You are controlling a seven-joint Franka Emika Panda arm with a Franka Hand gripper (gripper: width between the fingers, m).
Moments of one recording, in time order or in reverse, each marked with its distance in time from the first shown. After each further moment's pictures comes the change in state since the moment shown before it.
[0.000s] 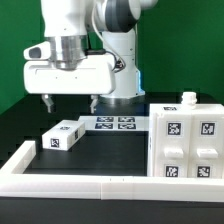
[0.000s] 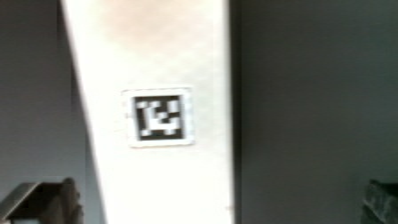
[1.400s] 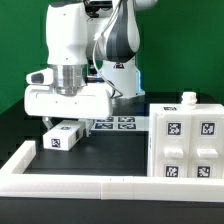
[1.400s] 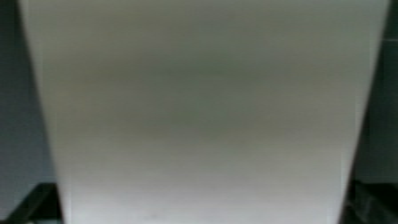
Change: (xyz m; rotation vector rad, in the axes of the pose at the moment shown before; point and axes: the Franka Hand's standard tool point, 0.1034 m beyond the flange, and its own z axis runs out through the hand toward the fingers) arm -0.018 0.008 0.057 -0.051 0.043 -0.076
